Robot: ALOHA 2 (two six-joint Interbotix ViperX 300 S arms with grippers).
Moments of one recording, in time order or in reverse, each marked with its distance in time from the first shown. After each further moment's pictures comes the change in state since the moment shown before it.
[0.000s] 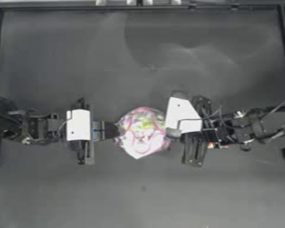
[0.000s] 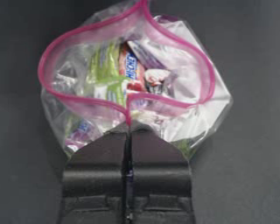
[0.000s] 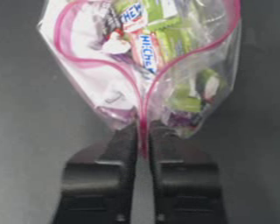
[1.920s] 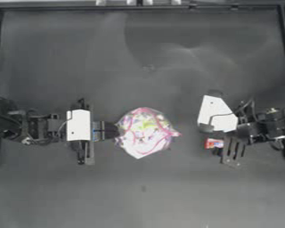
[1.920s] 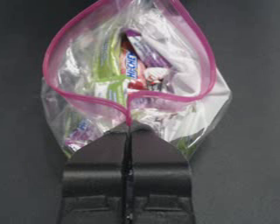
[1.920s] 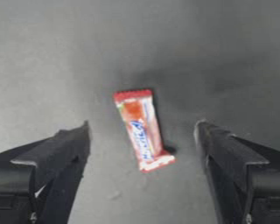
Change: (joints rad) left arm 0.000 -0.002 0.002 0.000 0.002 0.002; right arm 0.006 -0.183 0.209 0.276 0.216 -0.132
